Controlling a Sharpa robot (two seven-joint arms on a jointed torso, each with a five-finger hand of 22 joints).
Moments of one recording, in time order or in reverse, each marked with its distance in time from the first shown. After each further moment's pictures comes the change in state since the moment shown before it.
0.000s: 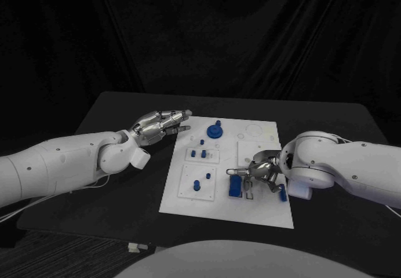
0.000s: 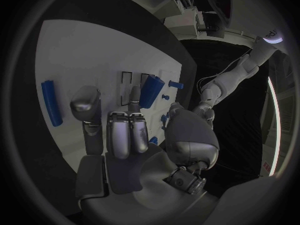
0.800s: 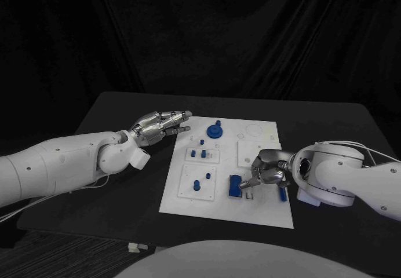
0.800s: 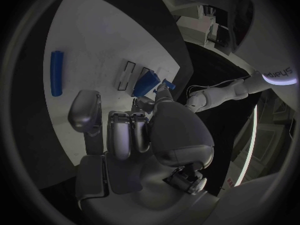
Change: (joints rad) left arm 0.000 -0.002 0.000 0.000 0.000 0.007 -0.009; left_hand 0.000 0.000 0.000 0.000 0.000 0.009 0.002 0.004 0.002 0.004 0.004 0.006 0.001 0.000 0.000 0.000 0.000 0.000 0.004 0.004 0.000 0.001; right arm -0.023 -0.136 -0.001 0.161 -0.349 -0.145 0.183; right_hand 0.416 0.049 -0.105 -0.139 0.089 0.153 -0.056 0.702 0.450 -0.003 -0.033 0.000 0.000 0.000 -0.019 0.013 0.000 0.000 0.029 -0.022 0.100 0.000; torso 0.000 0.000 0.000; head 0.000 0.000
